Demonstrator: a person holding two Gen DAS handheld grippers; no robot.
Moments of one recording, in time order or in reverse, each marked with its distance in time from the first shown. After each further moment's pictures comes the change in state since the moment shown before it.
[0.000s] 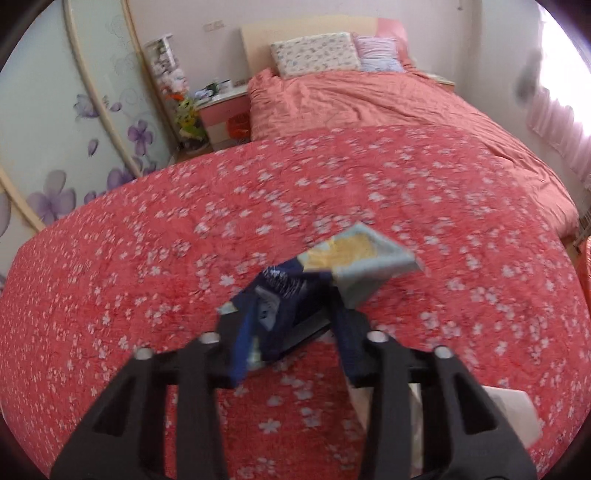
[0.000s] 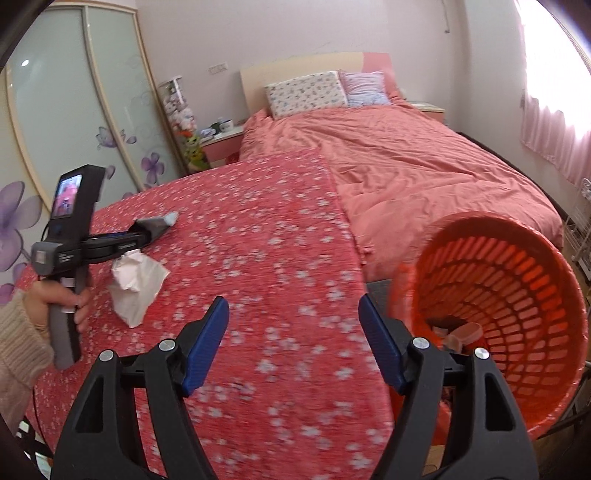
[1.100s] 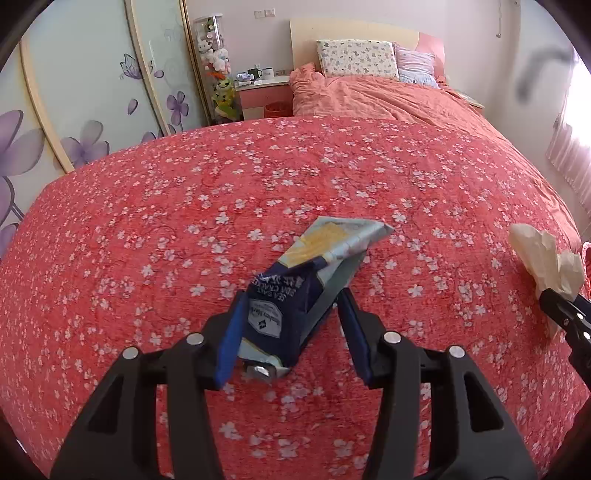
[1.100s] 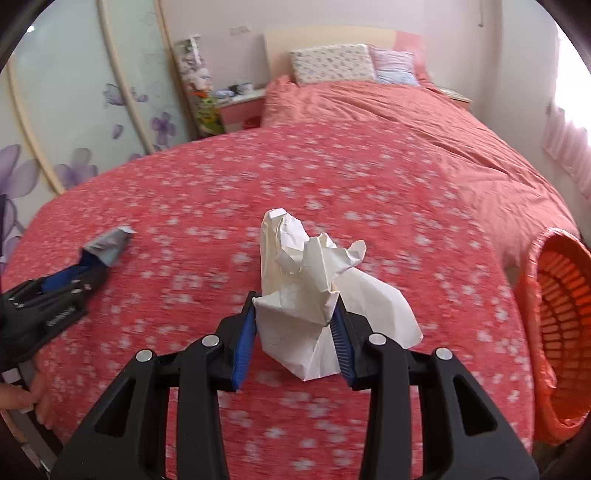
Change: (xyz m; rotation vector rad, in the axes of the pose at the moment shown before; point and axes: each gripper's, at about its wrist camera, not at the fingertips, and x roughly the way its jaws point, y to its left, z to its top) left arm -0.047 0.094 -0.069 -0.139 0.018 0.011; right arm 0.068 0.100 0.012 -0.063 0.132 -0.033
